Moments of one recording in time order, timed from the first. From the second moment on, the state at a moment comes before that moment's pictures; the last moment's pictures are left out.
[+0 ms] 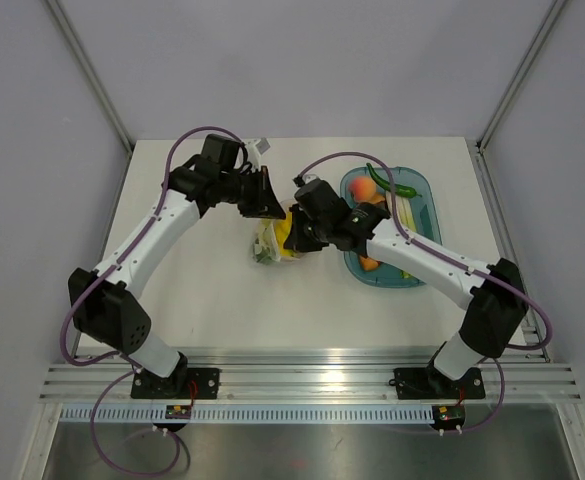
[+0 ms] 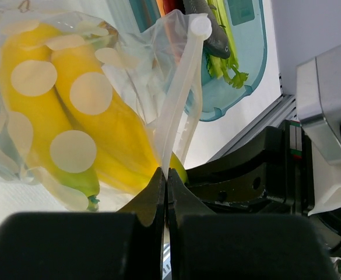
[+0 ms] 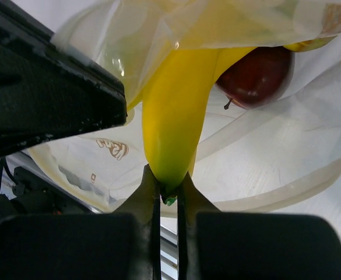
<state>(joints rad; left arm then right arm) -0.43 1.57 1.52 -0.75 0.55 -0.46 0.85 1.61 1.41 -0.60 0.04 0.62</state>
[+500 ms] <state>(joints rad) -0.40 1.54 1.50 -0.73 0.51 -0.45 0.86 1.74 1.48 -0.48 0.09 0.67</state>
